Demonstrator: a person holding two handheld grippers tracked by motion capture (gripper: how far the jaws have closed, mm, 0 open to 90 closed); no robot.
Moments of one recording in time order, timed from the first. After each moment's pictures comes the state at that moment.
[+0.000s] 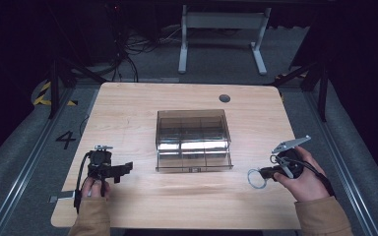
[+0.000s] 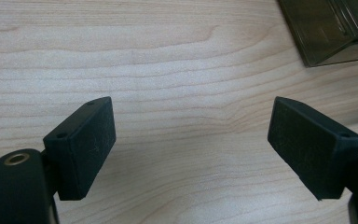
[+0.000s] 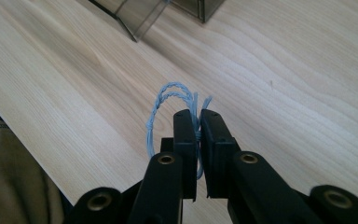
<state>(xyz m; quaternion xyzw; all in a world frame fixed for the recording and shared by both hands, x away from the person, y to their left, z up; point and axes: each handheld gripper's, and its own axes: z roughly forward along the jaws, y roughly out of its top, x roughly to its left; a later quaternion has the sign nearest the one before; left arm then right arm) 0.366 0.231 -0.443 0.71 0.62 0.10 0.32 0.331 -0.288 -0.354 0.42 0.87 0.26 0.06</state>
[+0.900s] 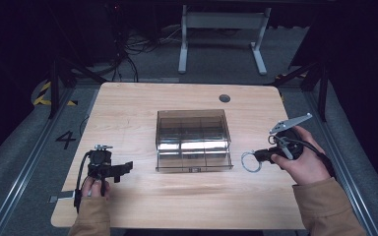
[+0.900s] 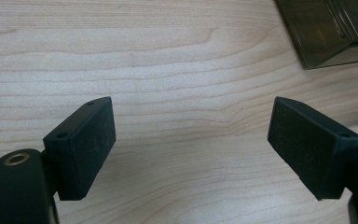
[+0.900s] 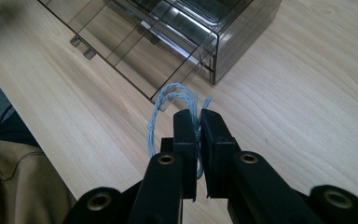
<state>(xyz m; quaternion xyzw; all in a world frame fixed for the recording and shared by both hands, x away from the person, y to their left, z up) 0.367 0.231 -0.443 0.71 0.62 0.10 0.32 0.352 -0.268 -0.302 0.39 0.87 0.29 0.07</state>
